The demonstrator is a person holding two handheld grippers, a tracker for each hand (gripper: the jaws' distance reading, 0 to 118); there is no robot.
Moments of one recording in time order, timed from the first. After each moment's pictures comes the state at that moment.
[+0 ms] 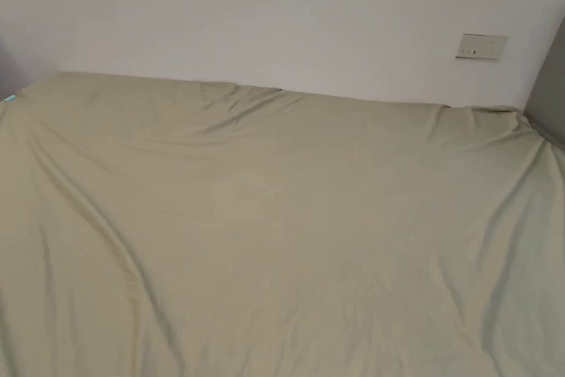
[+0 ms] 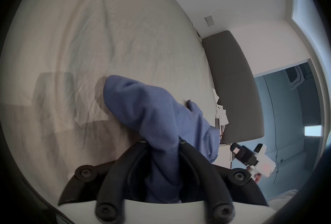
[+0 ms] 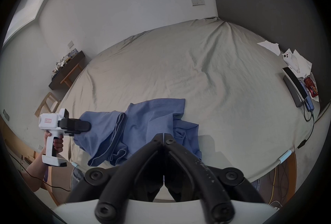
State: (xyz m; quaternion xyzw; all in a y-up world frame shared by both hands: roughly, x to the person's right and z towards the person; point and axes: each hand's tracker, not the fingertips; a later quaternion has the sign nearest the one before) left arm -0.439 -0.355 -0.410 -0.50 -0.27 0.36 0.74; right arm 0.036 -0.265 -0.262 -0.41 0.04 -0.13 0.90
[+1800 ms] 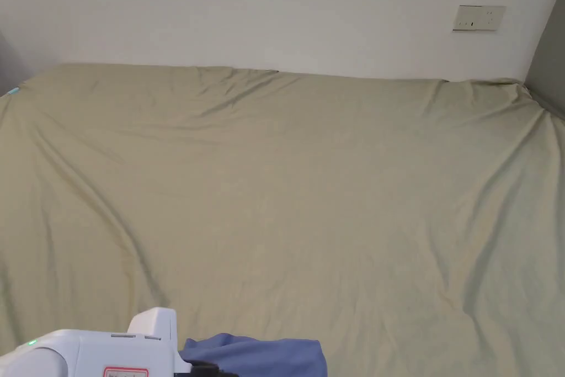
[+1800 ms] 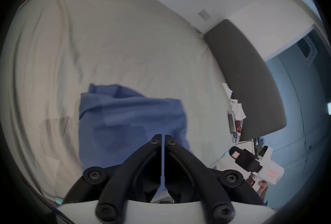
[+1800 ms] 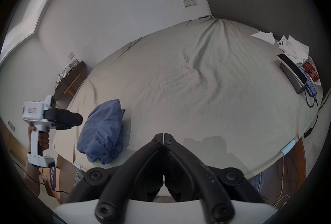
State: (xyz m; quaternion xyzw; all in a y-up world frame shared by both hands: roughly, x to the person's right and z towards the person) left arm -0.347 -0.280 -0.394 -0.52 -0.21 0.25 0.79; right arm 0.065 -0.281 -0.241 -0.39 0.04 -0.17 0.90
